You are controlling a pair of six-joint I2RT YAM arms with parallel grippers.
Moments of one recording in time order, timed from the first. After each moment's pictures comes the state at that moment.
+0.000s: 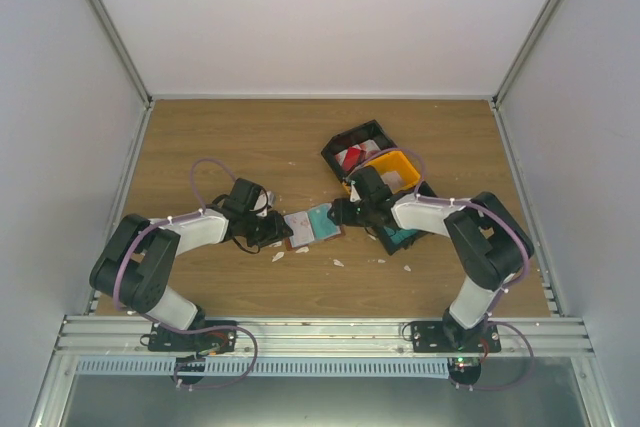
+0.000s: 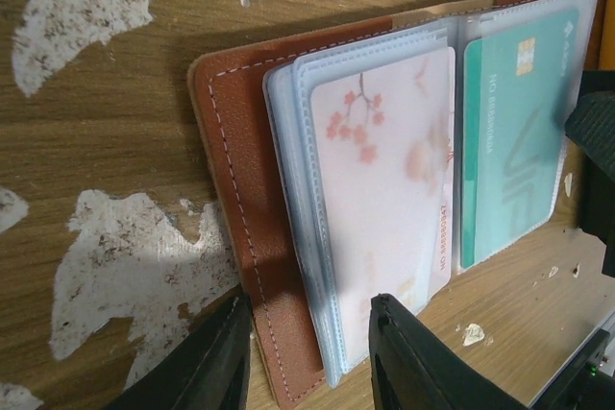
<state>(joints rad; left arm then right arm) -0.41 1.52 0.63 -0.18 0.48 -0.68 0.62 1.73 0.87 -0.10 -0.22 0.59</state>
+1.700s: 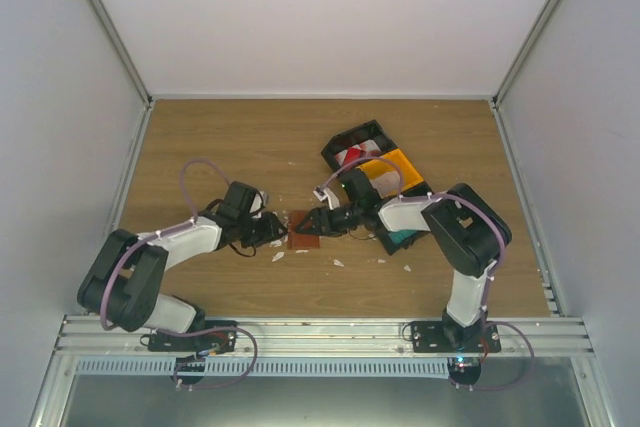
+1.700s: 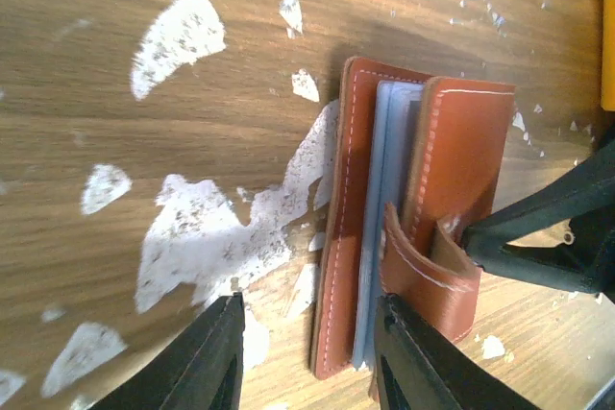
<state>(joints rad) -0.41 1.44 0.58 -0.16 0.40 -0.69 0.66 1.86 0.87 0.20 -0.81 0.61</state>
